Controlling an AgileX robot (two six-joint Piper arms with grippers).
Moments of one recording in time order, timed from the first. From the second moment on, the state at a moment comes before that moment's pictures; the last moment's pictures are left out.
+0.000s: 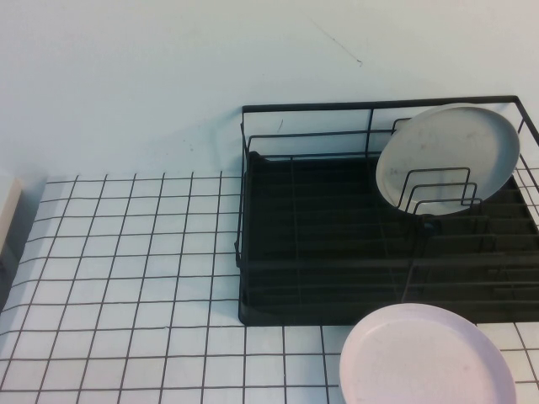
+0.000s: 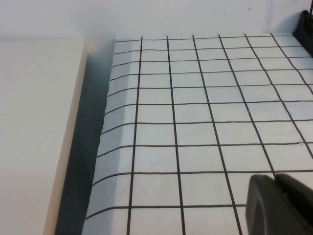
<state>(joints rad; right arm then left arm) 0.02 -0.01 0.02 0.03 0.41 -0.17 0.04 -0.01 0.02 -0.12 0.37 0.05</state>
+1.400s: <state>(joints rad) 0.02 0.00 -0.19 0.18 -0.16 -0.26 0.04 -0.01 0.02 -0.12 0.37 0.05</state>
